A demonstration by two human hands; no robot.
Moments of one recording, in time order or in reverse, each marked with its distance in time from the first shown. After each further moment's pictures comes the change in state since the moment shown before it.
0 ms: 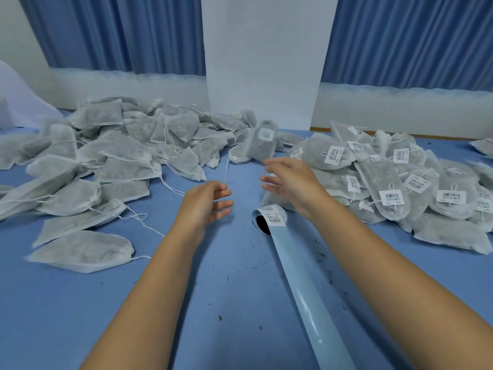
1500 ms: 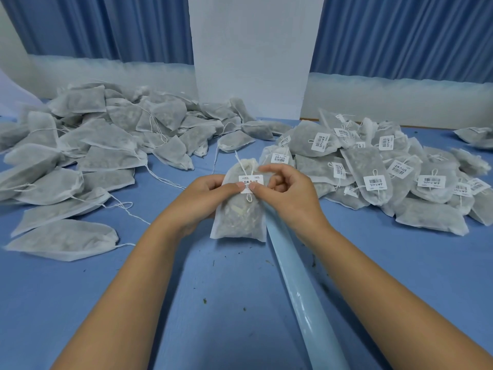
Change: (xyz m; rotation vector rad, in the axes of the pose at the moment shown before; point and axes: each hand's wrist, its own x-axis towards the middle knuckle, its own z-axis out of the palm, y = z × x) left_hand -0.034 0.003 0.004 0.333 -0.442 0.147; right_hand -0.057 0.030 -0.015 -0.217 0.061 -0.313
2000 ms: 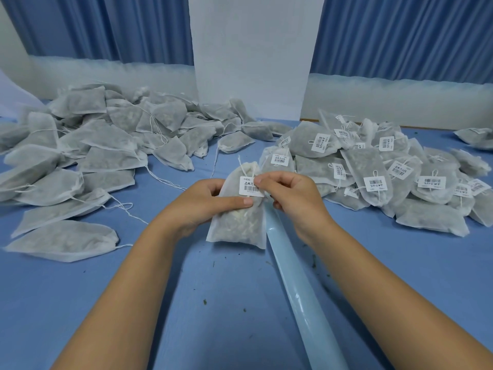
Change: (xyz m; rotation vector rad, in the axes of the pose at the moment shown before) left_hand -0.002 0.001 -0.003 -0.010 -0.116 0.017; right_hand 0.002 -0.004 -0.004 0.162 -0.054 0.173
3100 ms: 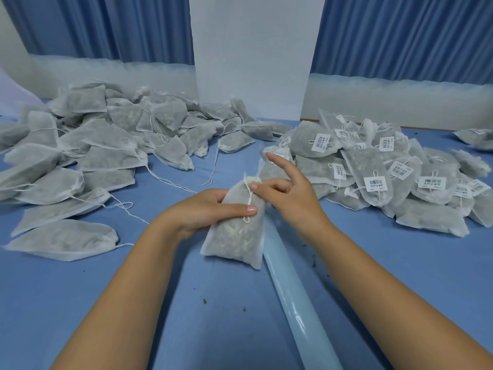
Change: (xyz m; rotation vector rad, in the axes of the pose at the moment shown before) left_hand 0.002 -0.005 0.000 0.092 -0.143 -0.168; right_hand 0.003 0.013 -0.003 -0.004 -0.099 -0.121
